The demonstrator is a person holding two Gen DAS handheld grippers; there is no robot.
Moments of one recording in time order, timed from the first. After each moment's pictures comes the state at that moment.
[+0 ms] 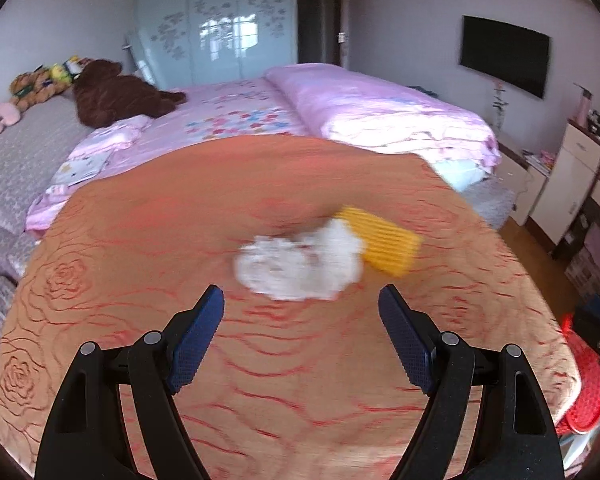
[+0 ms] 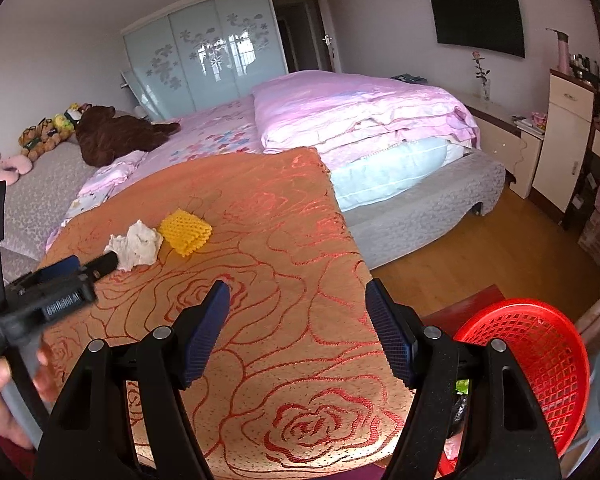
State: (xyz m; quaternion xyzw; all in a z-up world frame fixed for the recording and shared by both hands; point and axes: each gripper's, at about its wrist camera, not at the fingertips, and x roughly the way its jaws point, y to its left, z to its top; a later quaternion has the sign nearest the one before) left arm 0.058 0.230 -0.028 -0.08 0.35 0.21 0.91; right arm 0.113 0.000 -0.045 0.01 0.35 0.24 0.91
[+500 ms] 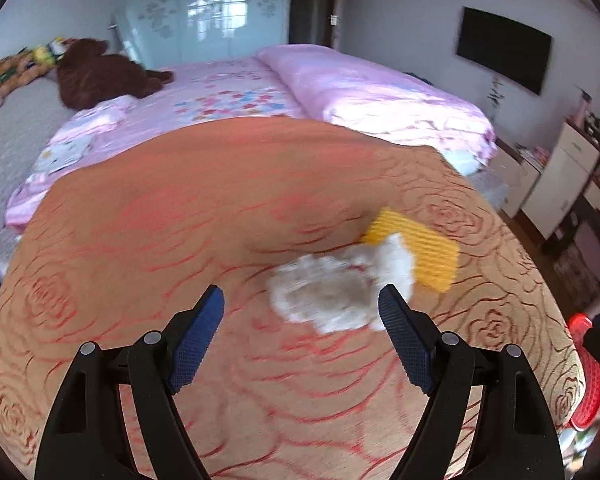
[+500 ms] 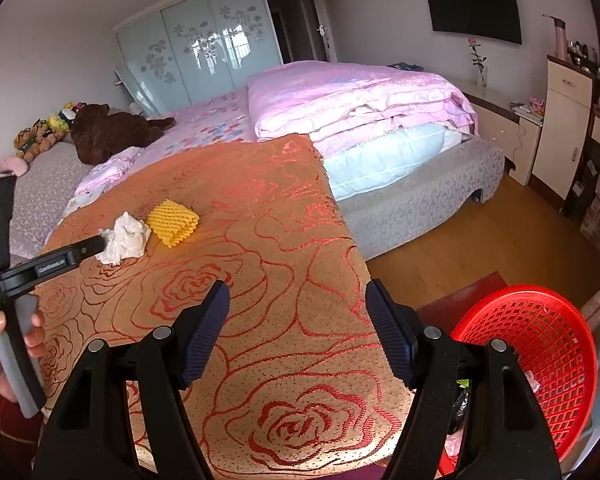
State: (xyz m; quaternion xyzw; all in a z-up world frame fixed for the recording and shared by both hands) left arm 0.087 0.266 -0.038 -0.09 0.38 0.16 0.91; right arm 0.123 -0.003 -0.058 0.02 0.36 0.24 0.90
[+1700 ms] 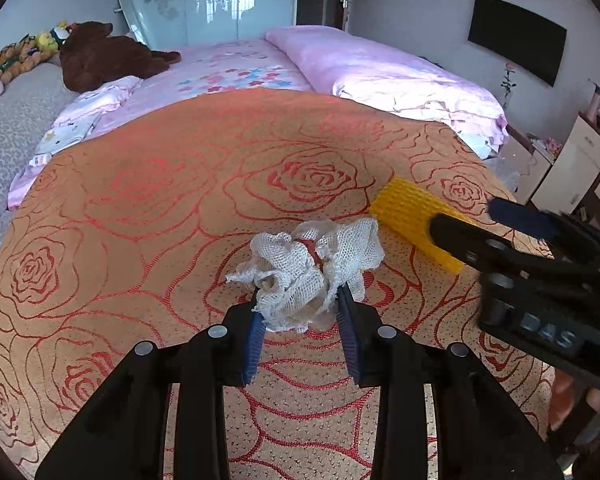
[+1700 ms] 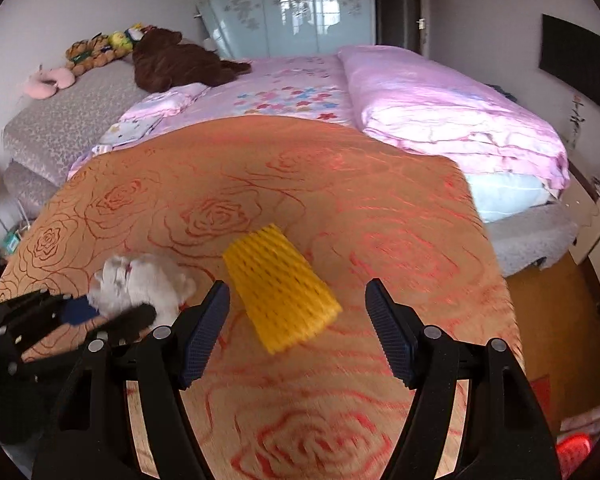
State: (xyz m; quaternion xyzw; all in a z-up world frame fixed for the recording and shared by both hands) left arm 0.093 0.264 -0.060 -0.10 0.41 0.19 0.89; right arm 0.188 0.174 -0.063 -0.12 0.38 0.36 0.84
